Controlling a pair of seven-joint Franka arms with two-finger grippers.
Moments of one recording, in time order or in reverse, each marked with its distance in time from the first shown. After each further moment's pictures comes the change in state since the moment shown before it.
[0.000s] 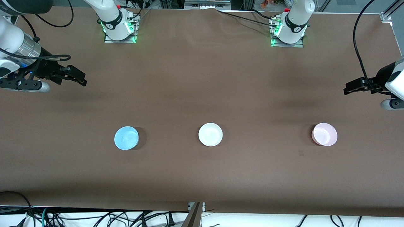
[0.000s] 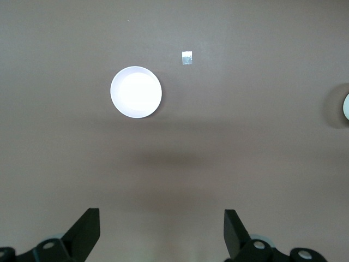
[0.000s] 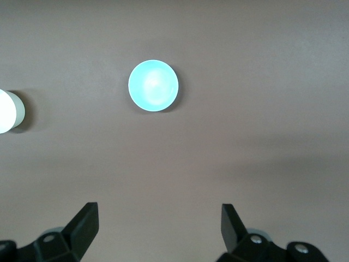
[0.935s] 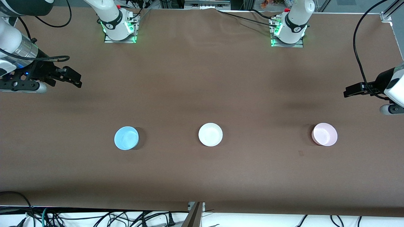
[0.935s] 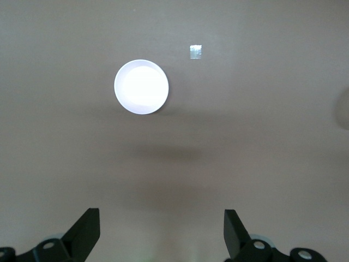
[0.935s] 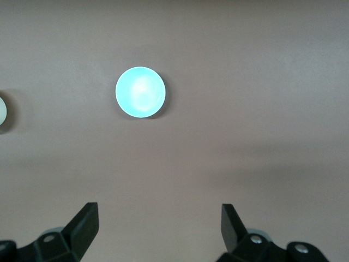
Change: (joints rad) left arm 0.023 0.039 0.013 -0.005 0.000 0.004 -0.001; right arm -0.001 0.000 -0.005 0.000 -0.054 0.015 -0.042
